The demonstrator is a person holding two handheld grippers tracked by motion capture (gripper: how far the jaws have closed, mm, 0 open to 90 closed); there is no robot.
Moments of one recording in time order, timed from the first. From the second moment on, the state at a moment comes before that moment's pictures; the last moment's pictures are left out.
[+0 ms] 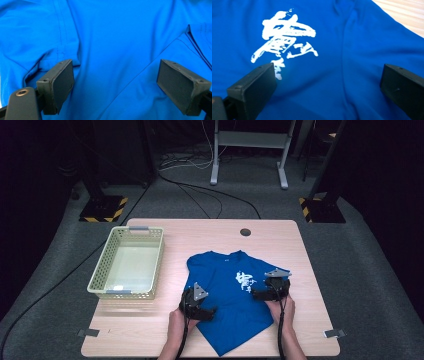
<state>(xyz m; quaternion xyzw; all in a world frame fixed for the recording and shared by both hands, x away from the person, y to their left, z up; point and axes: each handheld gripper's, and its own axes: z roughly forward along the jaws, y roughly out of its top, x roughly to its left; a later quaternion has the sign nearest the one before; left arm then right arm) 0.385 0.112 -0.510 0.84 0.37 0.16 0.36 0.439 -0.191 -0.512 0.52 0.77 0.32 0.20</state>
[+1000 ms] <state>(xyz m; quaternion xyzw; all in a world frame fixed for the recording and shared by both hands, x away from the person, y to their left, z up) 0.463 0.096 -0.476 0.81 0.44 0.16 0.36 0.437 -0.214 -0.512 0.53 0.76 0.32 0.21</state>
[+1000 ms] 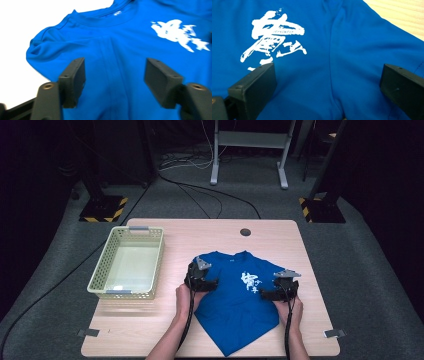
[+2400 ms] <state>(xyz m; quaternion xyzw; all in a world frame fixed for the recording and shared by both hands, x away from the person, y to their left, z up) 0.479 0.105 -0.479 0.80 0.45 0.18 0.34 0.437 -0.214 -0.512 0.53 0.76 0.32 0.21</state>
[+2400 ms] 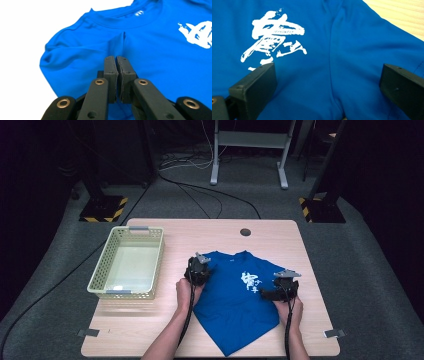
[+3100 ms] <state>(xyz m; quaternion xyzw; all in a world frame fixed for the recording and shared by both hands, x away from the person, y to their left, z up) 0.480 0.151 -0.475 0.77 0.50 0.21 0.33 0.437 -0.215 -0.512 0.54 0.75 0.32 0.21</state>
